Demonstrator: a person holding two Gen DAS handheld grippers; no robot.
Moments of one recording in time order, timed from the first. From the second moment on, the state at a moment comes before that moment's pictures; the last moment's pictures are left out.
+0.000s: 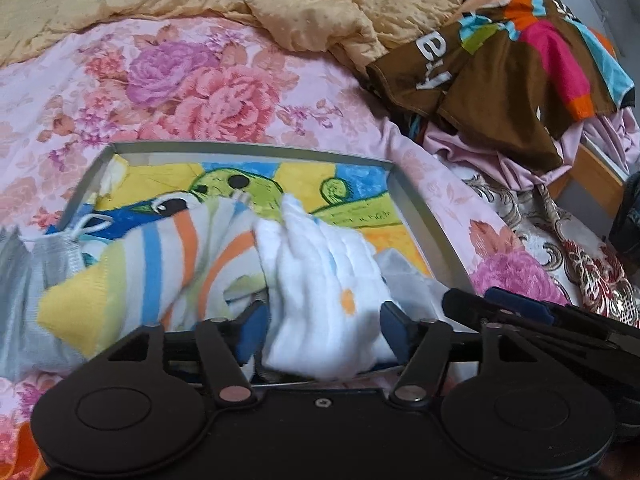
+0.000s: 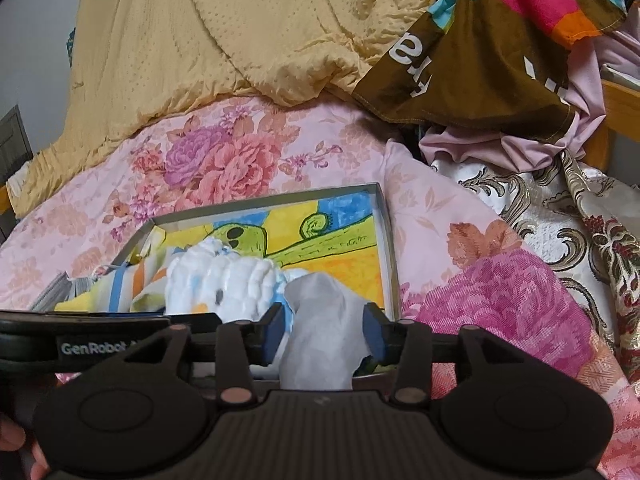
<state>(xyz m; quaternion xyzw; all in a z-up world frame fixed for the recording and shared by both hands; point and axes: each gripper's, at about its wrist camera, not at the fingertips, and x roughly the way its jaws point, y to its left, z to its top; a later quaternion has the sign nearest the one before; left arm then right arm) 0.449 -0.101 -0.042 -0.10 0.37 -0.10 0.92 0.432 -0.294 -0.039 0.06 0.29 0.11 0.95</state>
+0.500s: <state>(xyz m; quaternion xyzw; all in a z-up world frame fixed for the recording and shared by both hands) 0.396 -0.073 0.019 -0.09 0.30 -0.06 0.95 0.386 -0.308 0.001 0.08 0.22 0.11 0.97</state>
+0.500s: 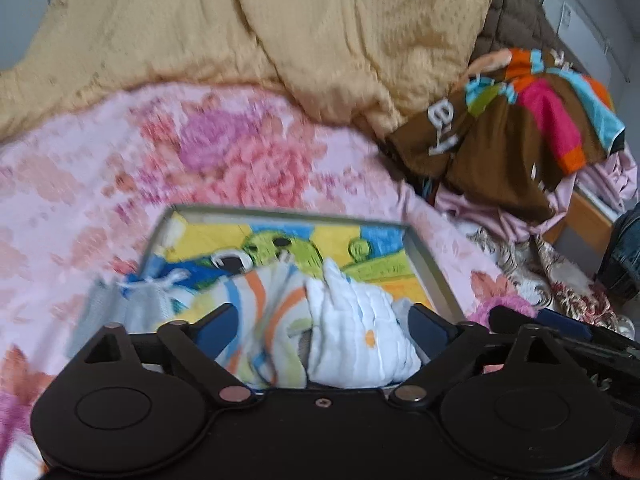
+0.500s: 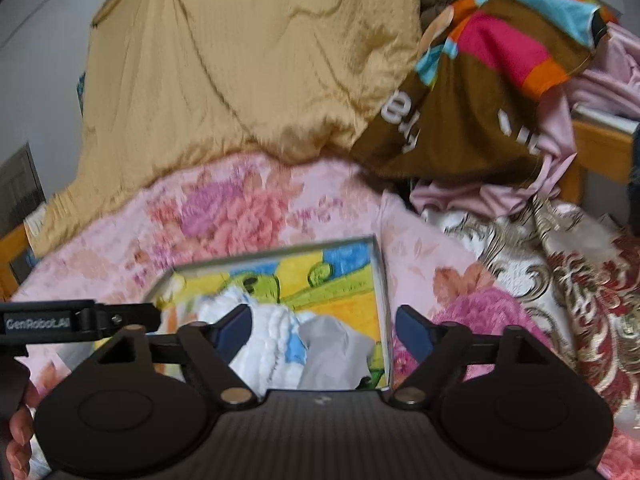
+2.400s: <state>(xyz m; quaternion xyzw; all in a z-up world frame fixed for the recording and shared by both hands) 0.109 -0.001 0.001 -0.03 0.30 -0.03 0.95 0.130 -0.252 0.018 0.03 0.17 0.15 0.97</state>
